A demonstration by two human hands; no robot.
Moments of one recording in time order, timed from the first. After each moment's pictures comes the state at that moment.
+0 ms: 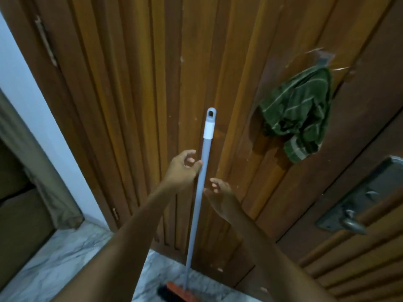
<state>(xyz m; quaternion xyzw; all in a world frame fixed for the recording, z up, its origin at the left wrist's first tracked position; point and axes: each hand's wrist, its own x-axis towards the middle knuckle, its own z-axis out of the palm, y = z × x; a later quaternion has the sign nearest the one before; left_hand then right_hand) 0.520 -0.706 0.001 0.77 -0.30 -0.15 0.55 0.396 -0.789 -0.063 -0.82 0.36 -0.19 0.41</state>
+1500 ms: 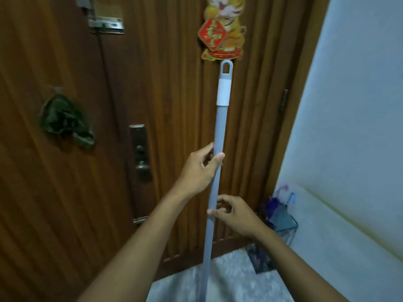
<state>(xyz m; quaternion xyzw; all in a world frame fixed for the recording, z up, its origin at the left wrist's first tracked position) -0.083 -0.648 0.152 0.45 -0.68 -0.28 0.51 -0.234 -0.665 0.042 -0.74 0.45 -0.31 0.39</state>
